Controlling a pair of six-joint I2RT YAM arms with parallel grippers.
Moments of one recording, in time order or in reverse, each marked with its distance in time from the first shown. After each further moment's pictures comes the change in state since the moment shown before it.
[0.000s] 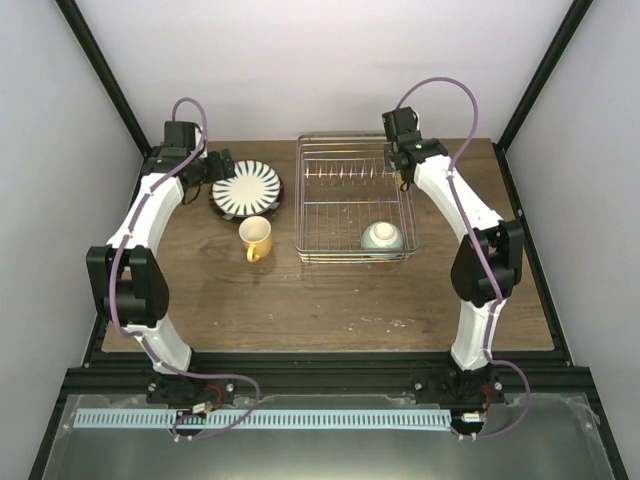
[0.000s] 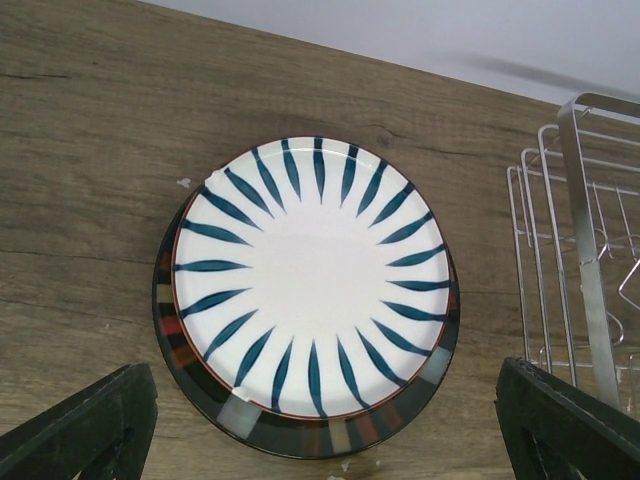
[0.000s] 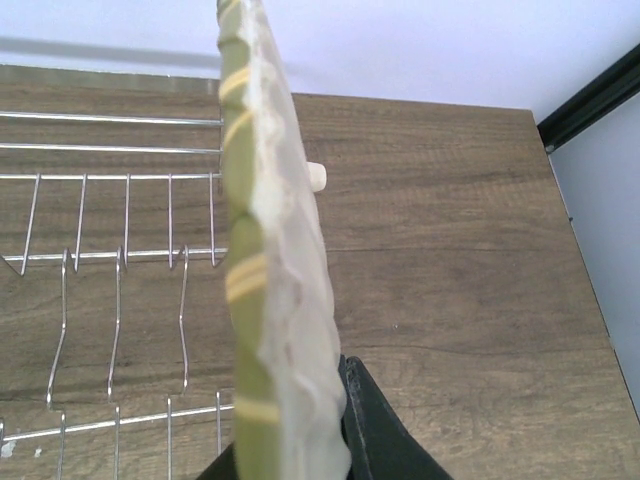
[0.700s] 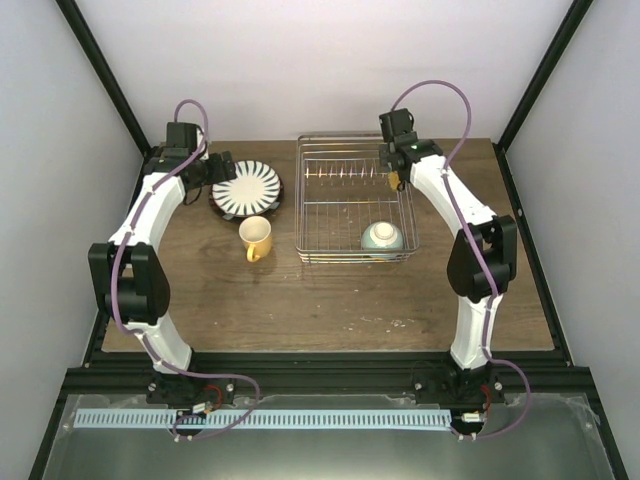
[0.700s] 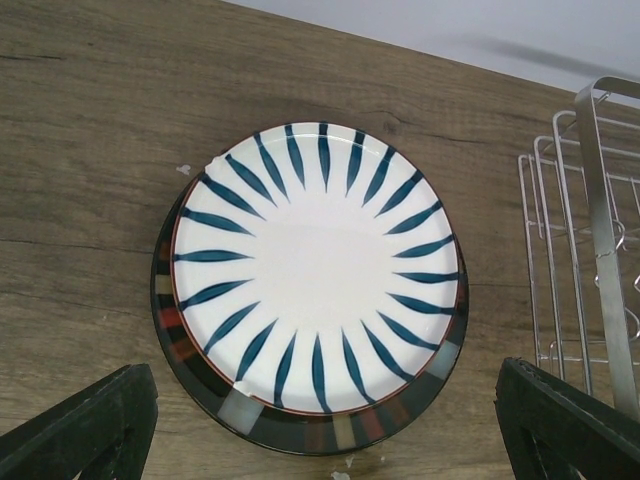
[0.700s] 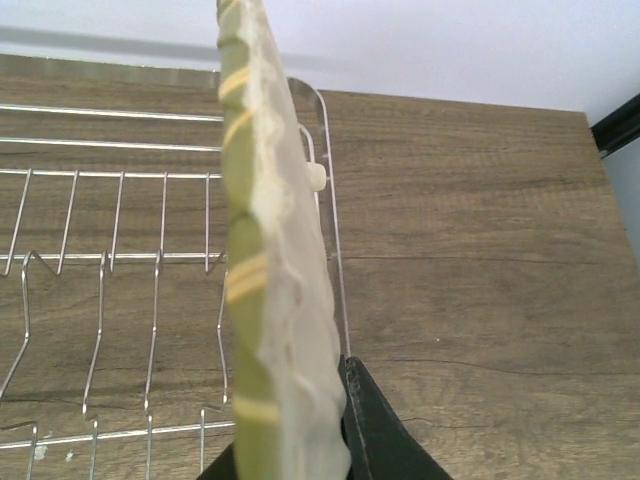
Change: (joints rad) left arm 0.000 0.018 0.000 -0.007 0.000 0.000; right arm 0.000 0.040 0.007 0.053 -0.056 -0.019
